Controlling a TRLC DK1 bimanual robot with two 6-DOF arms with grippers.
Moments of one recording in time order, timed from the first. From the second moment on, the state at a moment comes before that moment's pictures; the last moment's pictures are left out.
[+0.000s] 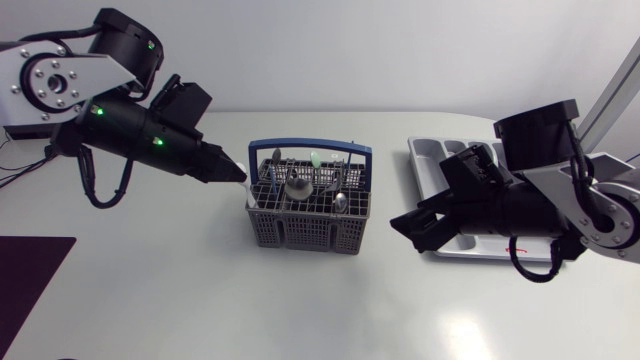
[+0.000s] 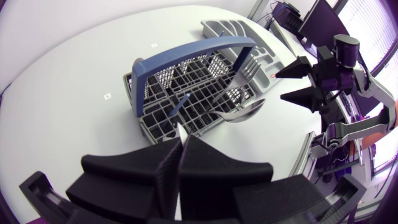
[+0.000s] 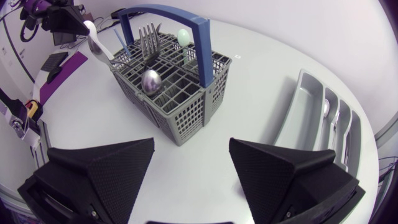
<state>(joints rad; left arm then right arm) -0.30 1.46 1.20 -0.72 0.44 0.17 0.34 1.19 0.70 -0.30 -0.25 -0.14</state>
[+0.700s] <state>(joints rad) -0.37 1.25 1.21 -0.74 0.51 0.21 0.34 0.91 0.60 -0.33 -0.29 -0.30</state>
